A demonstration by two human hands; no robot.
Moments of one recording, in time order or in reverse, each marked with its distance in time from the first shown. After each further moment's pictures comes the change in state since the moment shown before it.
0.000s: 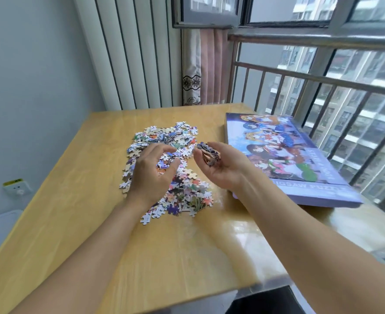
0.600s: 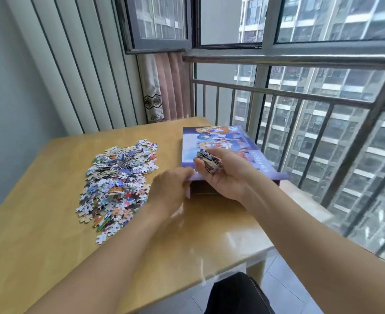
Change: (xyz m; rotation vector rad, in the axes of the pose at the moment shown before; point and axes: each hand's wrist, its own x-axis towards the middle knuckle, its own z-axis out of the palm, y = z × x) left_hand 0.008 0.105 0.095 0.256 -0.325 0.208; right_hand -0.100 -0.067 -0.054 -0.079 0.036 -0.276
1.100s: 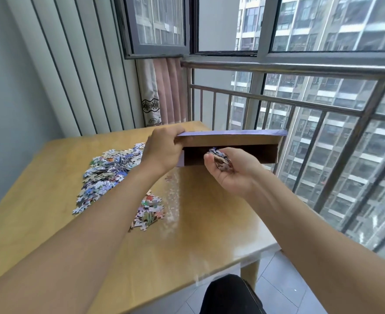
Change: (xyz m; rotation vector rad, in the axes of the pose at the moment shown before) left_hand 0.076 0.011 -0.052 -0.208 0.143 -0.030; right_hand -0.013 -0.024 -0.006 0.081 0.065 -0.011
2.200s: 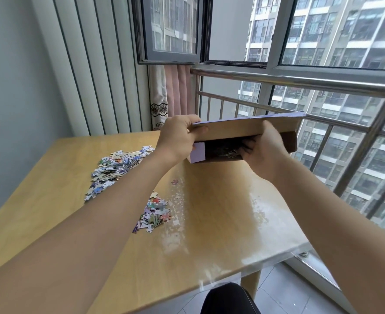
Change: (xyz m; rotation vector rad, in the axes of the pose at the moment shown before) left_hand 0.018 0.032 -0.024 -0.356 0.009 -0.117; right_hand 0.026 -0.058 0.005 -0.306 0.012 -0.347
